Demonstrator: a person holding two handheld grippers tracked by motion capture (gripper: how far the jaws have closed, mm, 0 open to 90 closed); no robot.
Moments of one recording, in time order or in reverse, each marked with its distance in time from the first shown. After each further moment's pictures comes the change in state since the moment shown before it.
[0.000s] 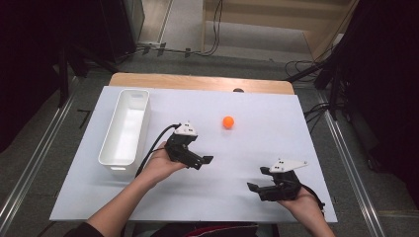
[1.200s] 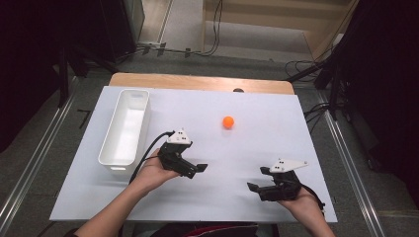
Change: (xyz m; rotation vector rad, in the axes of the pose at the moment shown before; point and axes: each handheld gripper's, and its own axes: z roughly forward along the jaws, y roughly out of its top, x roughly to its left) left arm -0.010 -0.019 -0.015 -0.004 -0.009 0.011; right arm 0.000 0.000 0.000 -0.002 0.003 -0.007
